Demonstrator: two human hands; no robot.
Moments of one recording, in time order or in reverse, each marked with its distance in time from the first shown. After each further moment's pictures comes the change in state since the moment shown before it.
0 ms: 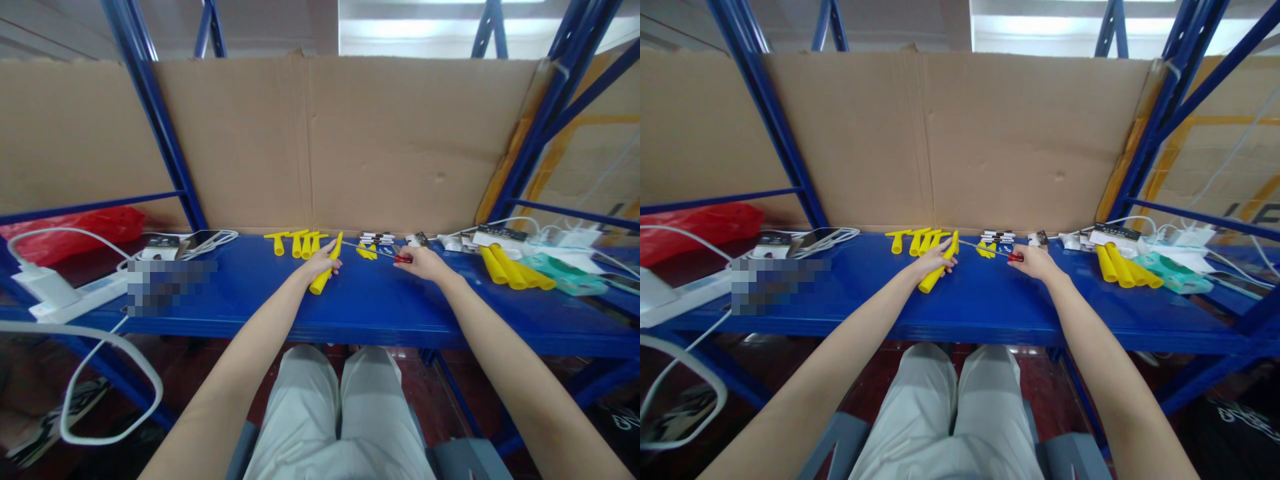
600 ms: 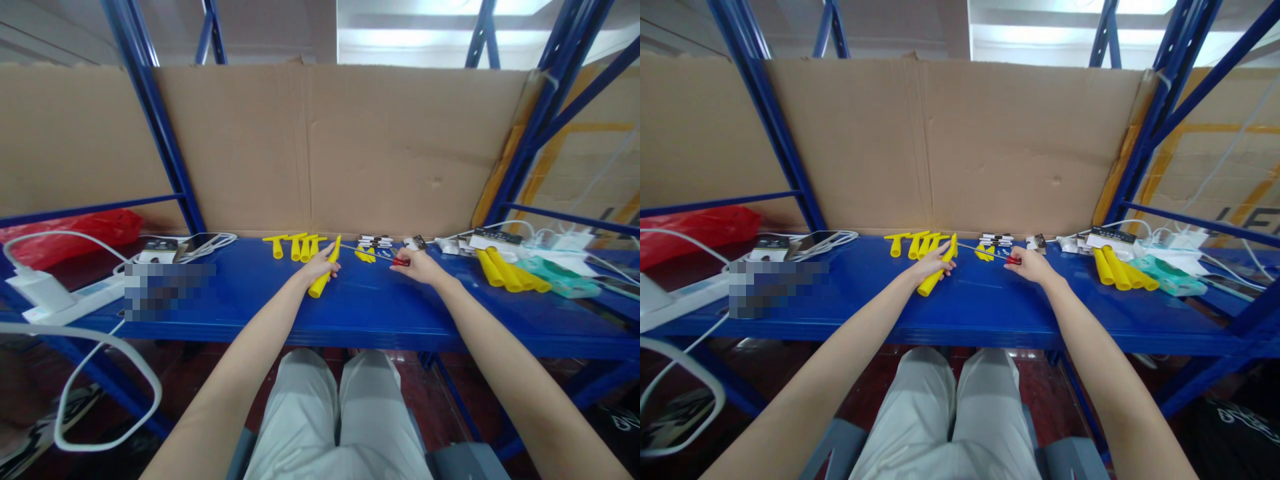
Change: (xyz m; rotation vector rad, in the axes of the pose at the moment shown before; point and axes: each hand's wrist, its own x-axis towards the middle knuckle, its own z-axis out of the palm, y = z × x) left_hand -0.001 0.001 0.000 -0.038 0.005 -0.018; right_hand 0.002 0.004 0.007 0.187 0.036 -0.066
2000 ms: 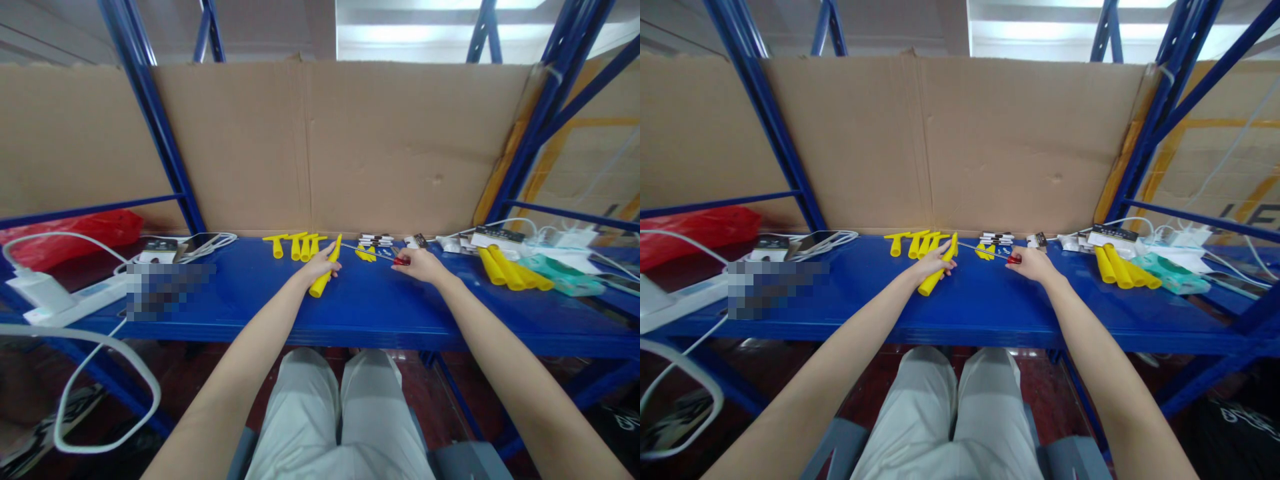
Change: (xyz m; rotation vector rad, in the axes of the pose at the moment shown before) left_hand 0.000 0.000 0.001 0.027 -0.007 0.011; right_hand -0.002 -0.007 -0.004 -0.181 -0.001 0.072
